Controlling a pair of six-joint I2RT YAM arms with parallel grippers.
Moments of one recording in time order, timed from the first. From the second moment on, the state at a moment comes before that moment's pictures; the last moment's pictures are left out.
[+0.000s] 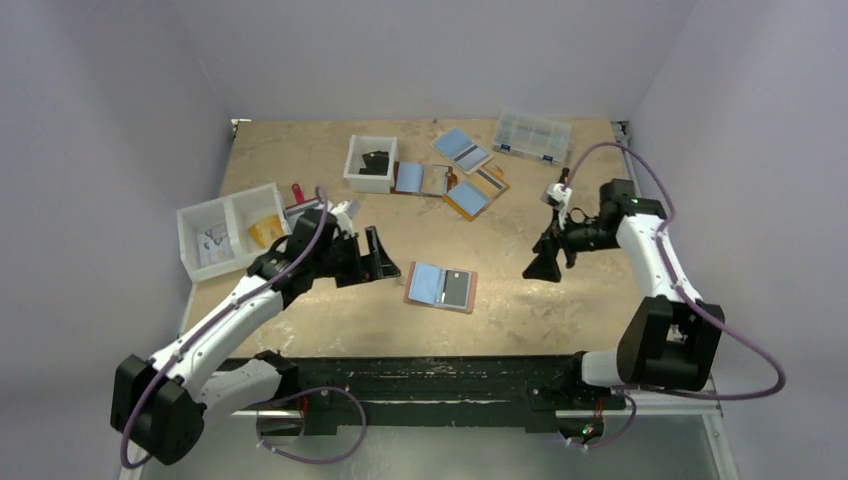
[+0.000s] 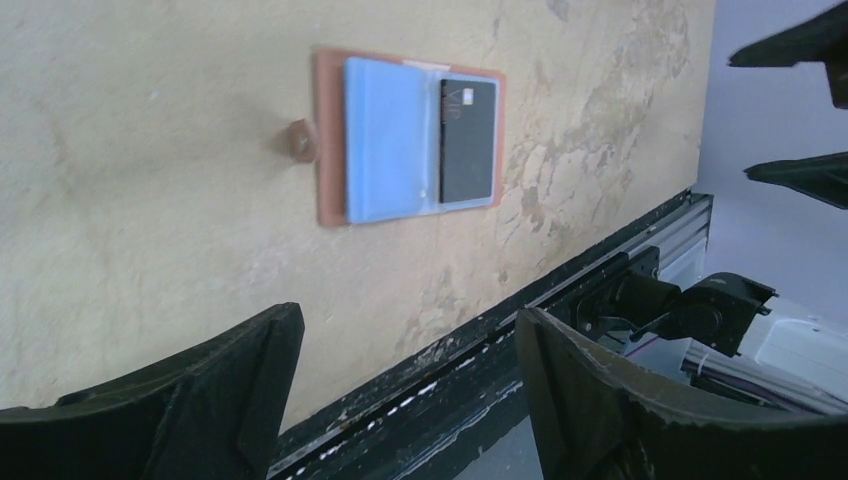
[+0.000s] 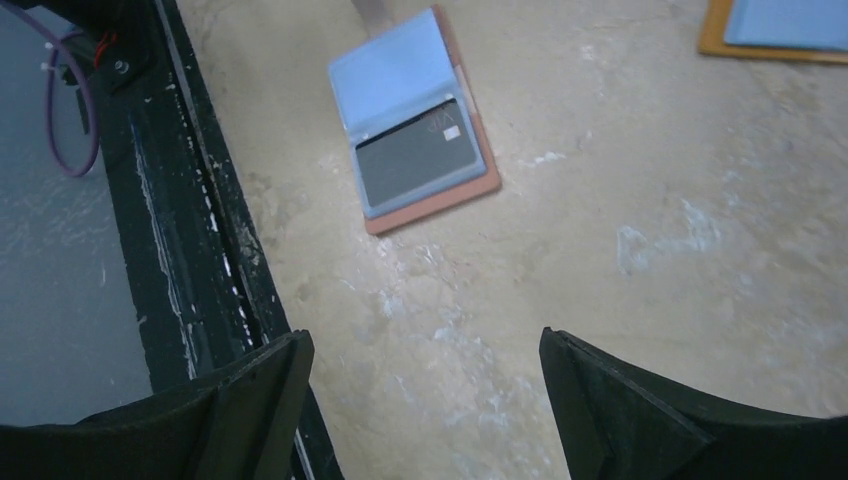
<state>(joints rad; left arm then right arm) -0.44 0.99 0.71 -0.46 0.35 -0.69 -0.20 1.35 1.07 -1.19 -0.98 -1.04</state>
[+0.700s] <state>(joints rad) -0.79 1.59 0.85 -0.02 0.13 -0.81 0.15 1.66 0.76 -0.27 -1.03 0.20</state>
